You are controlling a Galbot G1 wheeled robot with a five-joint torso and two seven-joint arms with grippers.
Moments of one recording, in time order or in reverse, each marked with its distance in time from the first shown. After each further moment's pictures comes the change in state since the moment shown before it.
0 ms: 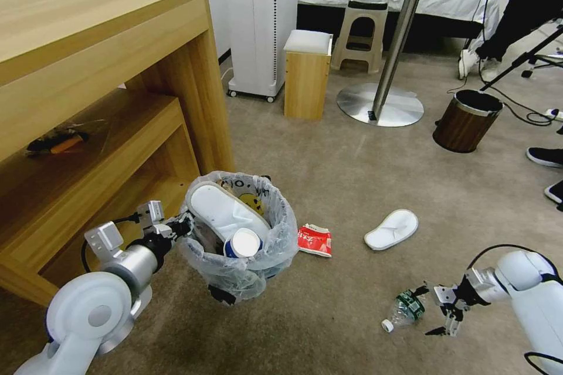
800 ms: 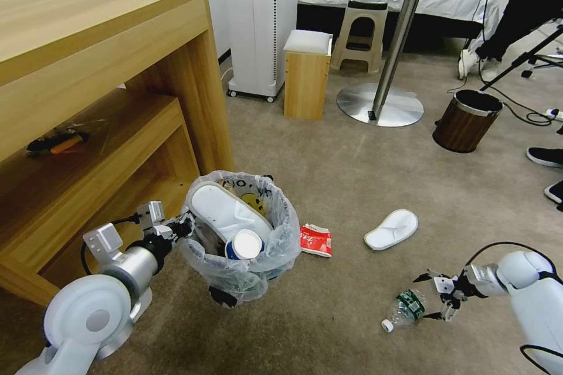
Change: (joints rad) left arm 0.016 -0.002 -0.004 -0.017 0.003 0.000 0.004; right arm 0.076 0.032 -0.025 -0.127 -0.073 0.029 0.220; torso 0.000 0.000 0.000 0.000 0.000
